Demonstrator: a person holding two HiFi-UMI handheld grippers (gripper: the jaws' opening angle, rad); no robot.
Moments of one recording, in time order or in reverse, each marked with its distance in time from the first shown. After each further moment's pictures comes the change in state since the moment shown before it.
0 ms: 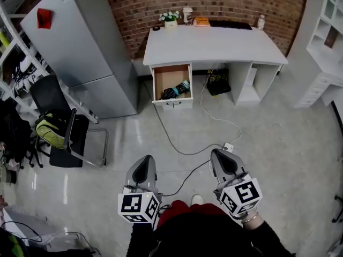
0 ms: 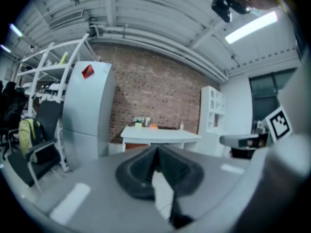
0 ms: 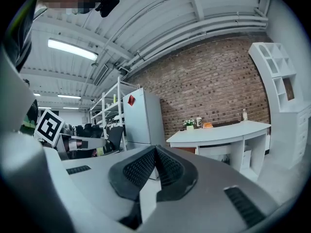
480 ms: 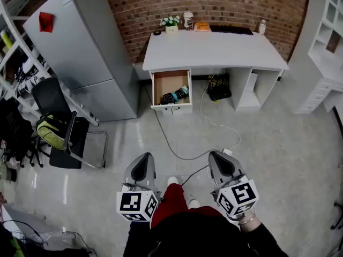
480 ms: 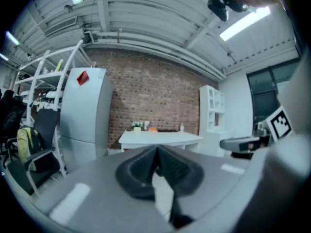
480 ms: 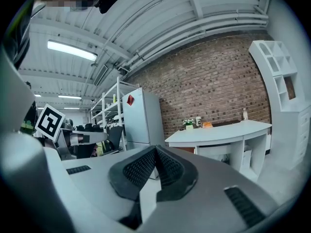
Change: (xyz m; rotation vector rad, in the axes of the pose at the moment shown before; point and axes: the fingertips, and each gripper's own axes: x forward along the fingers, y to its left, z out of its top) left arm 0.026 -0.024 0.022 0.057 -0.038 0.007; right arm 0.003 -0.030 0.003 0.004 0.005 0.010
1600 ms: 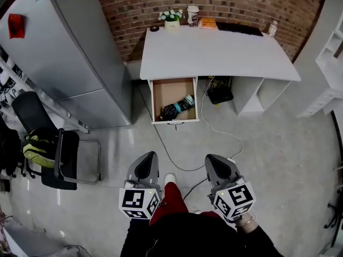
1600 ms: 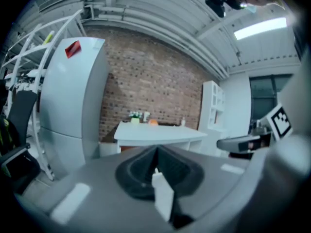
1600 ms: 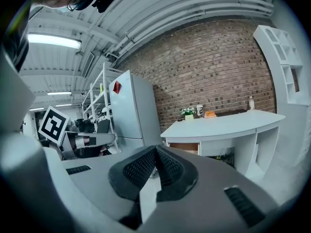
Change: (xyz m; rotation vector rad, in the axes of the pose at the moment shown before) left arm 0.189 0.113 -0.016 -0.053 0.095 -0.111; right arm 0.204 -0.039 -0.006 0.043 0.121 -0.043
